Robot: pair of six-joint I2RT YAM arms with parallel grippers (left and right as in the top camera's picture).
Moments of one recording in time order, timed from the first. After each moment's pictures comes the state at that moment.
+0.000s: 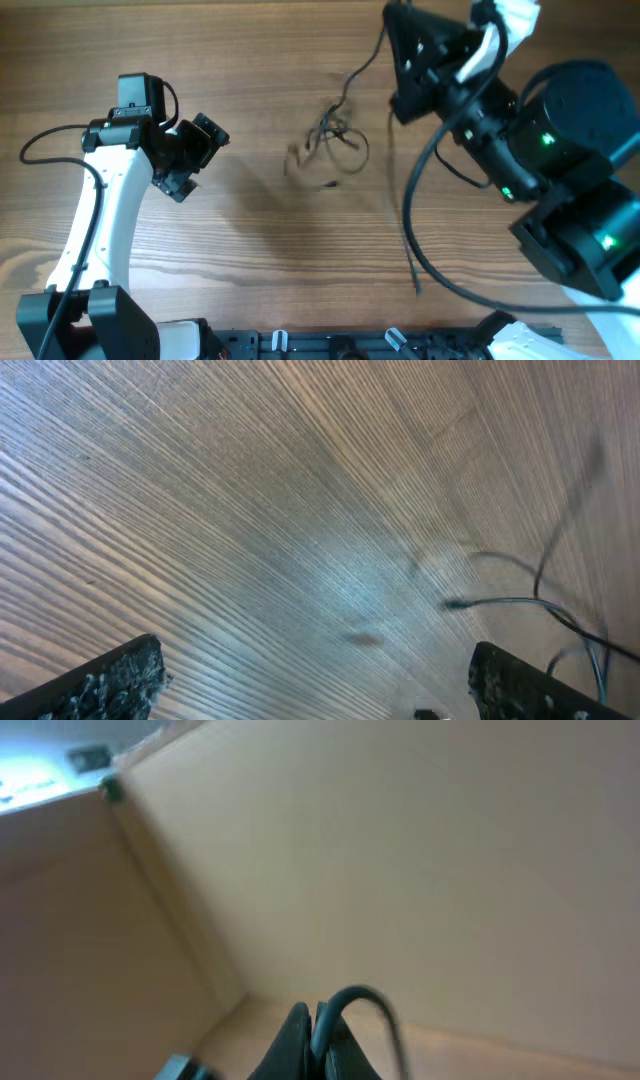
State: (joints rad) left arm 0.07 1.52 1.19 -0.98 0.25 -0.81; right arm 0.64 1.23 1.67 -0.37 0.10 0.32
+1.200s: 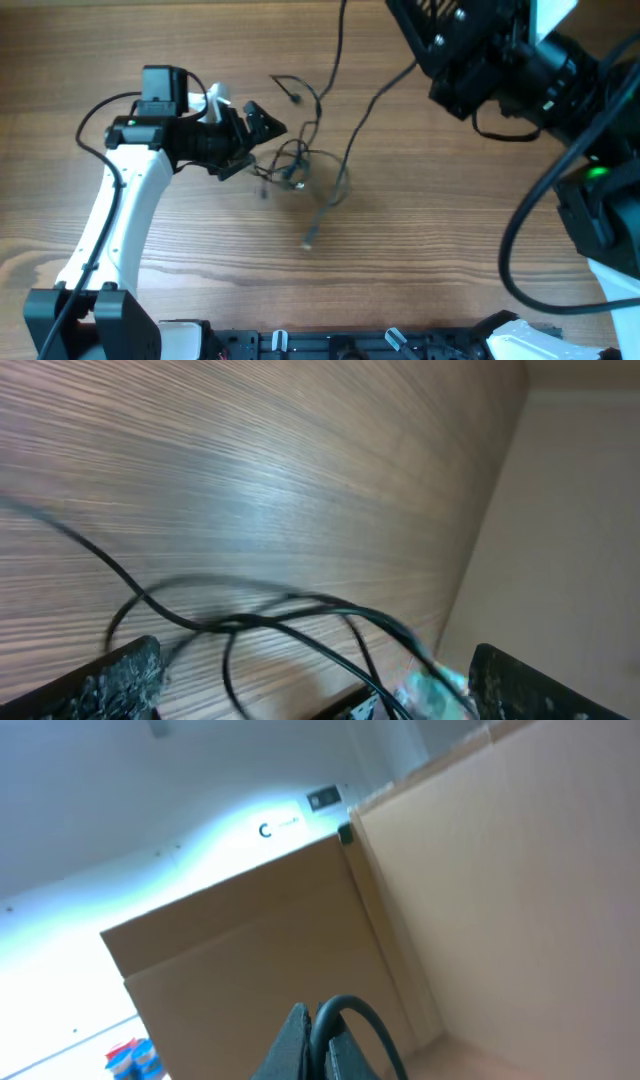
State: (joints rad) left arm -0.05 1.52 1.19 -0.84 0.74 -0.54; right arm 0.48 1.32 1.91 -0.24 -0.58 0.61
